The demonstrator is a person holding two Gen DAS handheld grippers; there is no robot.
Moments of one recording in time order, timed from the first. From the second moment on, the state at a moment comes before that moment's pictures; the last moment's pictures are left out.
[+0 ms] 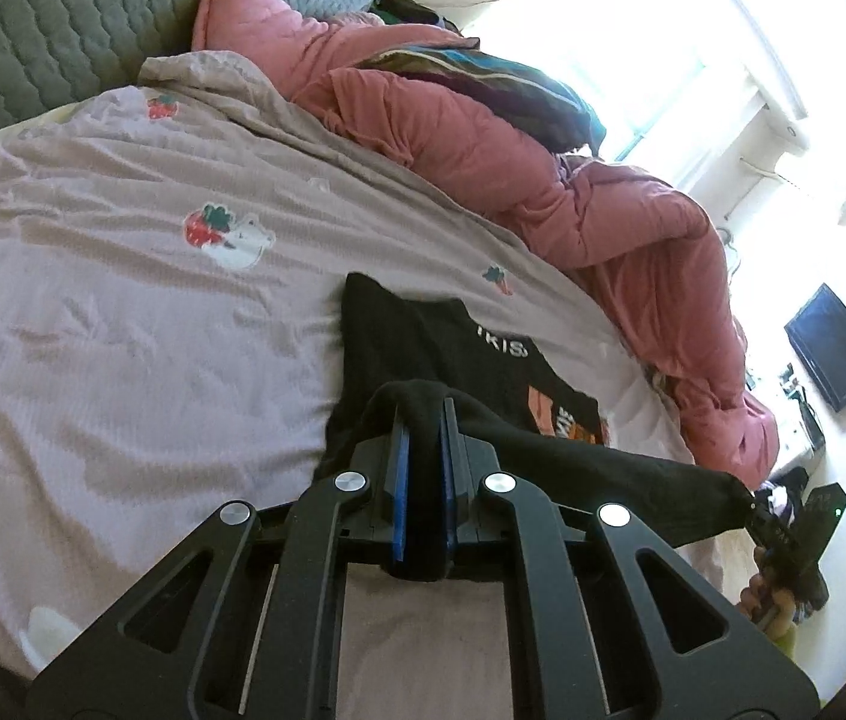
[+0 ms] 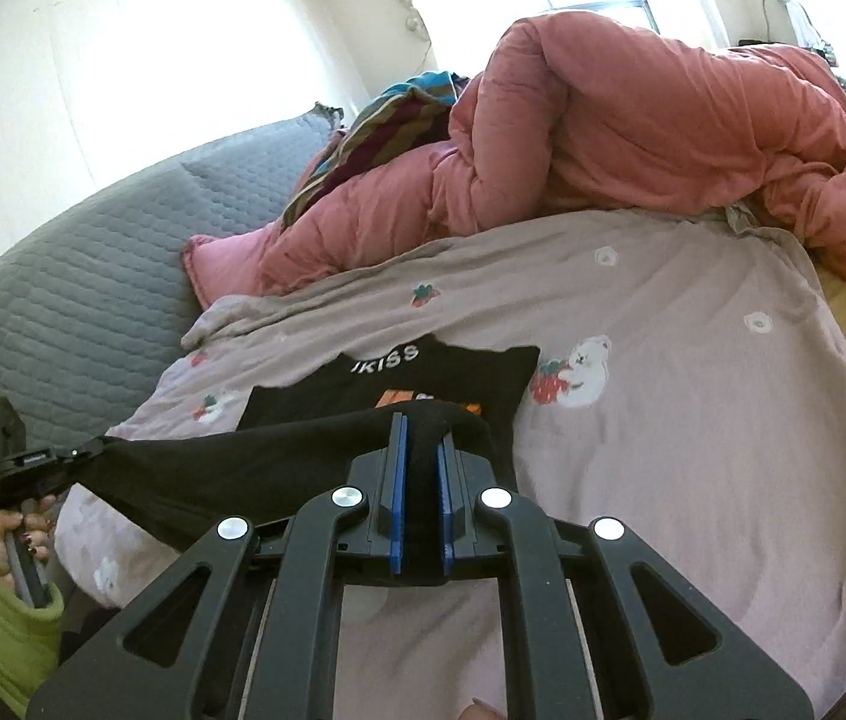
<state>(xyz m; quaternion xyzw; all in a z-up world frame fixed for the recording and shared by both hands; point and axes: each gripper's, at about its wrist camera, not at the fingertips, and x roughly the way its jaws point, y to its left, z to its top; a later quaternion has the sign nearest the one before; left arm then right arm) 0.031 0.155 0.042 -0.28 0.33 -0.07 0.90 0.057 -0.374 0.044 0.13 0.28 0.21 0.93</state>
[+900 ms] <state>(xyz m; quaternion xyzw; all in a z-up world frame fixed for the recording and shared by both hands) 0.147 0.159 -0.001 -0.30 0.34 -0.02 0.89 0.171 -0.344 0.007 0.10 0.31 0.15 0.93</state>
